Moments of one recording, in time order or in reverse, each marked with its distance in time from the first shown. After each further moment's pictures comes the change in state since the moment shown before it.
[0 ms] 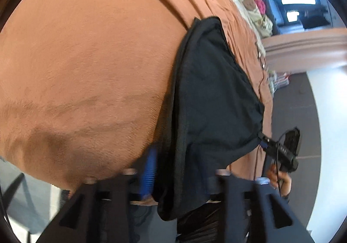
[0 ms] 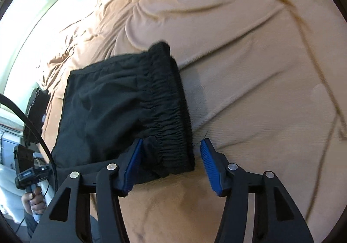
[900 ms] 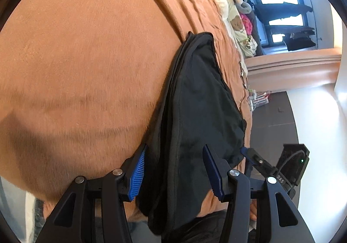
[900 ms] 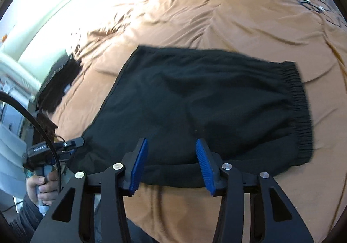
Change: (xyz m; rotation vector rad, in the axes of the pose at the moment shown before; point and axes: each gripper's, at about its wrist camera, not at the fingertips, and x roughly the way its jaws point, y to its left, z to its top) left arm 0.006 0.018 -0.013 -0.056 -0.096 -0.169; right arm 0.044 0.143 -0.059 -0.285 -0.039 0.084
